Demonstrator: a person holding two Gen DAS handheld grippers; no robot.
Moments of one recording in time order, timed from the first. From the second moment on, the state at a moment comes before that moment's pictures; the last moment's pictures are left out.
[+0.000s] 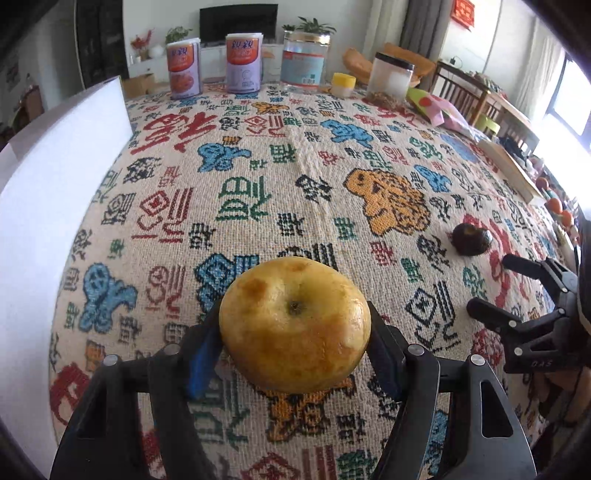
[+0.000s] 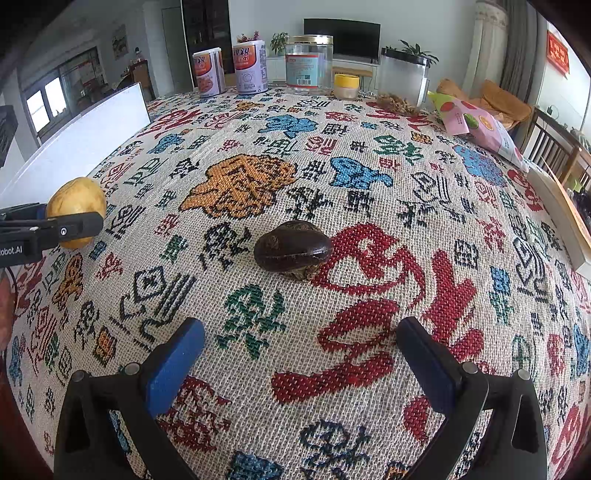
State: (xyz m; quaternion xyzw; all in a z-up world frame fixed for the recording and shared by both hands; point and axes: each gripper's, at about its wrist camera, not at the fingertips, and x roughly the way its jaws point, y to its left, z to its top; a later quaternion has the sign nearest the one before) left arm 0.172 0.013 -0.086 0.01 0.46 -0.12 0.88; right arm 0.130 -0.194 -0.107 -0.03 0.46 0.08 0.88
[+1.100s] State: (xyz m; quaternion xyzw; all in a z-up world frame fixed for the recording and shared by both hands) left arm 0.137 0.034 -0.062 -0.04 0.43 -0.15 0.89; right arm 0.169 -0.193 -0.087 0.04 0.47 0.11 0.88
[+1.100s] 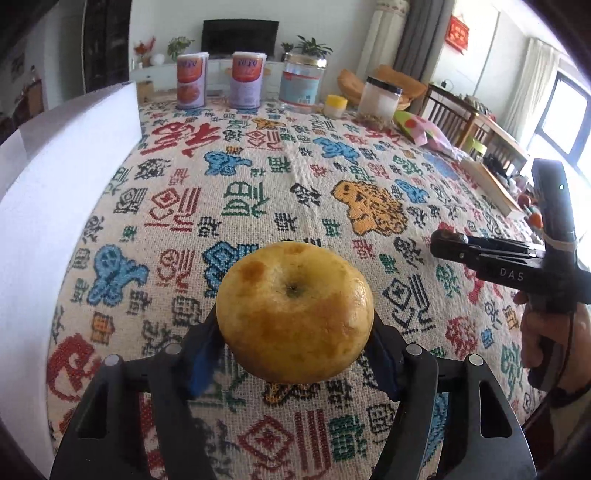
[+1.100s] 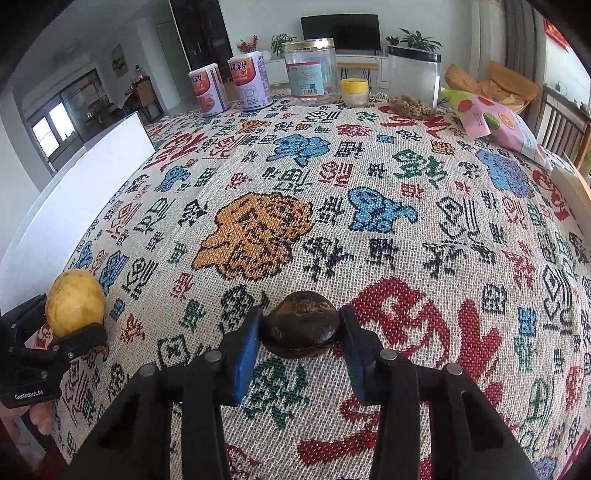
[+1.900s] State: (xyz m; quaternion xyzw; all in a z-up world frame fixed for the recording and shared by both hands) left arm 0.079 0.320 0.055 -0.18 0.40 0.08 0.90; right arm 0.154 0.086 0.092 0.04 0.39 0.42 0.81
